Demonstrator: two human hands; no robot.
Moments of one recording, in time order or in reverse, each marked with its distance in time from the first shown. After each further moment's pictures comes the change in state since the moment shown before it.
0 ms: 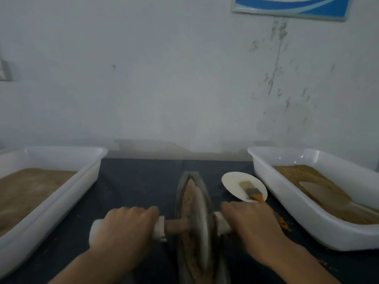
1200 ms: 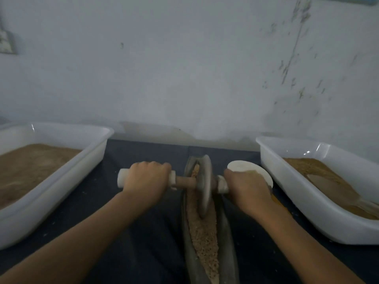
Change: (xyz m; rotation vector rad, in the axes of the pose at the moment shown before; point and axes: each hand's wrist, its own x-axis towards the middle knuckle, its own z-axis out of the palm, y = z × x) left_hand 0.069 -0.003 0.016 0.085 0.175 -0.096; right_hand 0.052 0.028 0.042 -0.113 0.068 0.115
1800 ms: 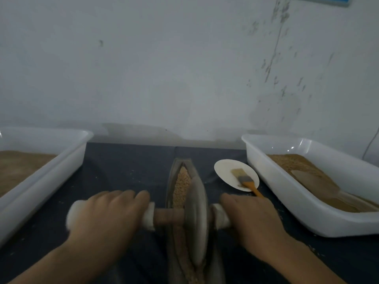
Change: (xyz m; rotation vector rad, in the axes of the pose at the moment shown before) left_hand -0.073 -0.003 -0.032 -0.046 0.093 0.229; right_hand -0.066 -0.010 -0.037 0.059 -0.050 -0.093
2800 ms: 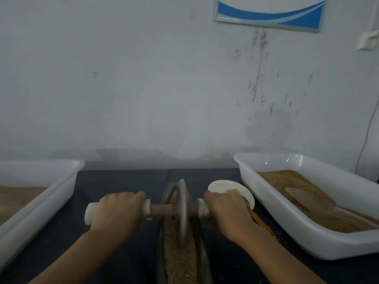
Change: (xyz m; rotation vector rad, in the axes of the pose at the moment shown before) left_hand 0.074 -0.020 0.034 0.022 -0.095 -0.197; right_hand 0.061 0.021 0.025 0.082 0.035 0.087
